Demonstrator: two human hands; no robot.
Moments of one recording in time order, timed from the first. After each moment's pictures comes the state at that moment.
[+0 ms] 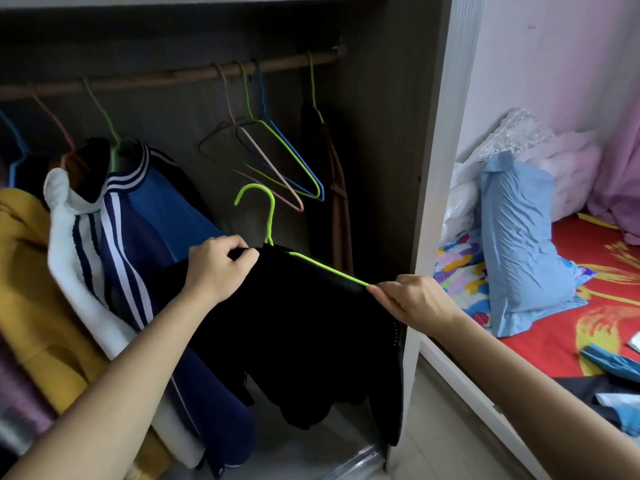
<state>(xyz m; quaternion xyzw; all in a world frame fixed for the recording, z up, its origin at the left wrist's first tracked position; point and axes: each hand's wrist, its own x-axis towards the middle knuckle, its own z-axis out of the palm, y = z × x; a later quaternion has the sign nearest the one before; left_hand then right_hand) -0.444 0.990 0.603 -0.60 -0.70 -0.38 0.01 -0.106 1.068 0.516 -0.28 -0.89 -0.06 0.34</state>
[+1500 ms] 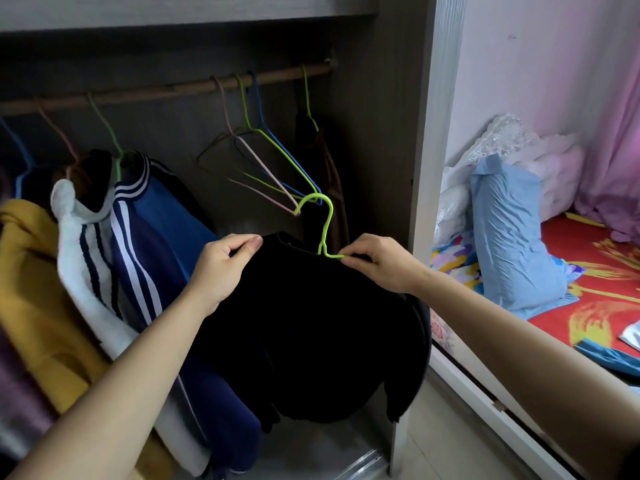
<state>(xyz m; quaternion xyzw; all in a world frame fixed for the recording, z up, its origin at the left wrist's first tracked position) -0.436 0.981 0.611 -0.58 -0.58 -0.54 -0.21 -0.145 1.079 0.587 -0.30 -0.90 0.14 0.27</state>
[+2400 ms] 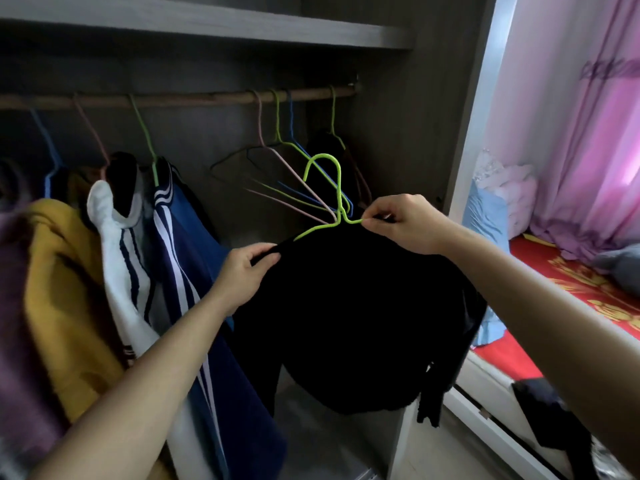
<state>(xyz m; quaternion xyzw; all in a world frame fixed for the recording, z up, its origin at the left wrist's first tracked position) -0.514 0.998 0.601 -0.65 -0.51 -0.48 -0.29 -0.198 1.040 0.691 -0.43 -0.85 0.11 0.28</state>
